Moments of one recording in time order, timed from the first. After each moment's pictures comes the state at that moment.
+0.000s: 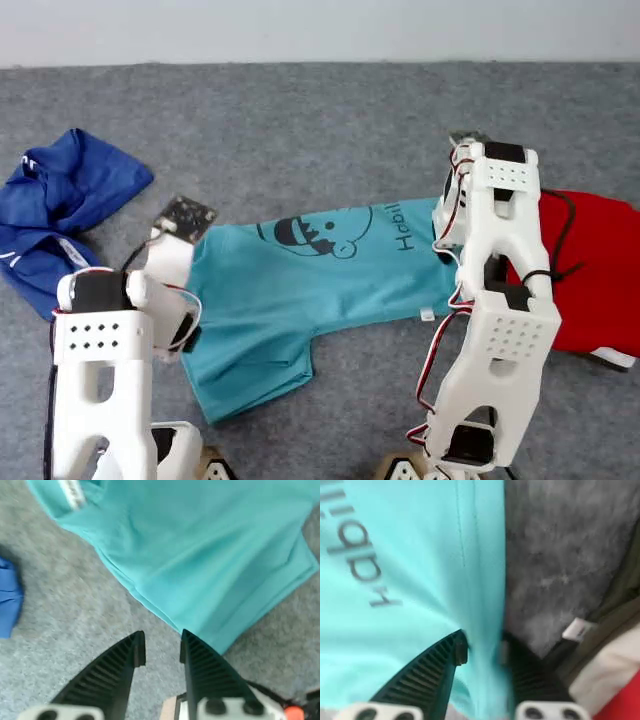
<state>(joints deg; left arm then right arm) -7.4 -38.8 43.3 94.2 -23.4 5.9 37.0 -22.7 89.2 10.9</state>
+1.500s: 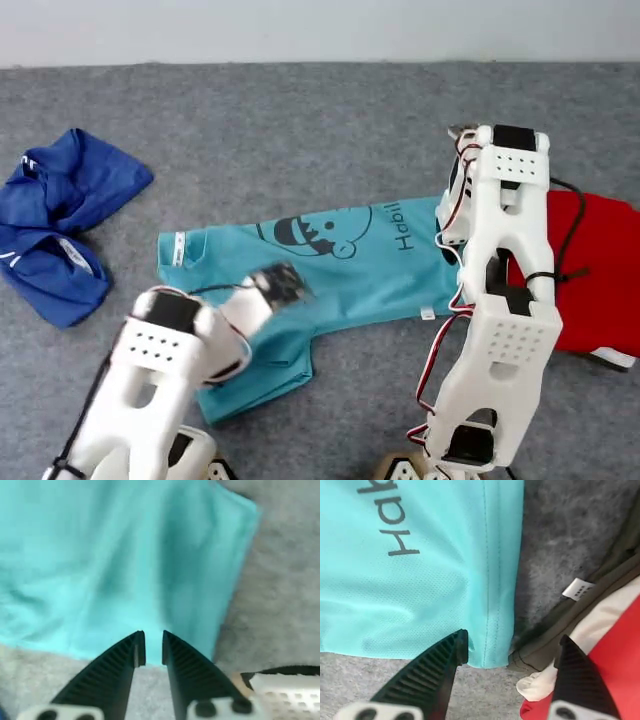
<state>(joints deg) 13.4 -38.8 58.9 82.2 -37.2 5.8 34.9 -29.4 100.4 13.6</state>
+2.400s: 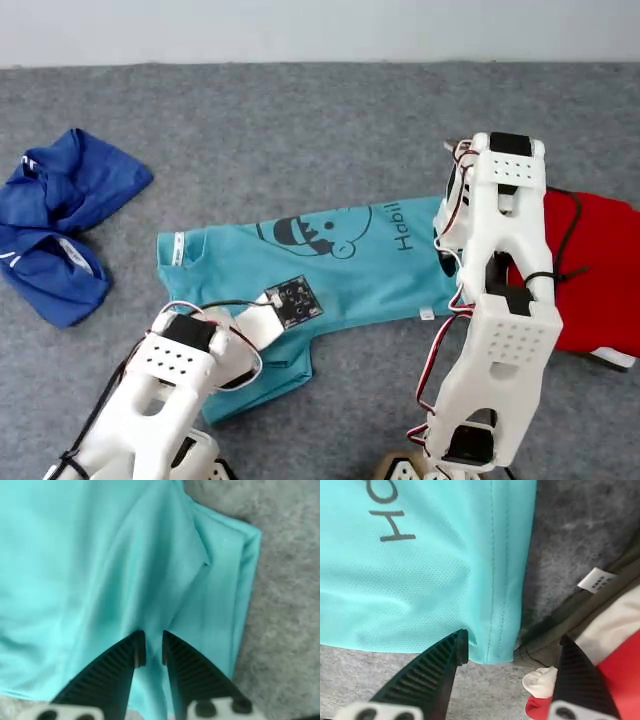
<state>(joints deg) 15.3 -38.8 69.8 63.6 -37.3 5.8 34.9 -25.5 100.4 13.6</state>
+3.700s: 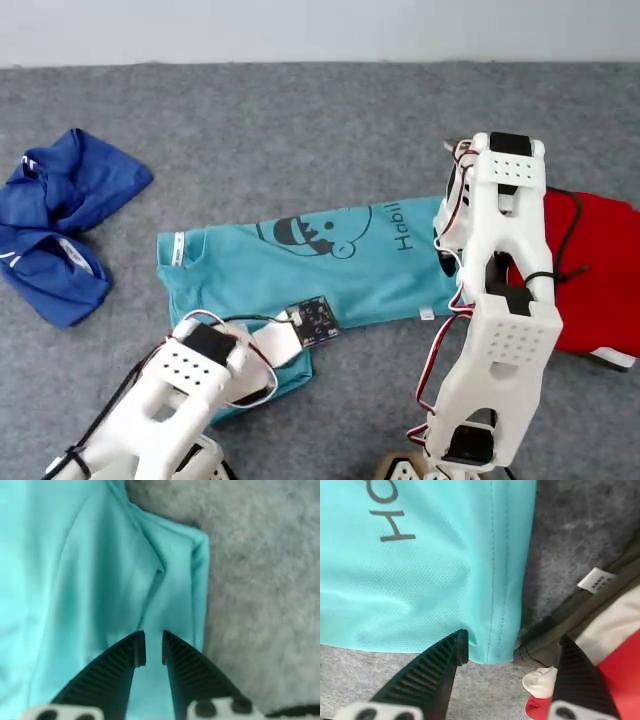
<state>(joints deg) 23.7 -38.8 71.7 64.9 -31.9 5.8 34.9 -25.5 100.4 13.6</state>
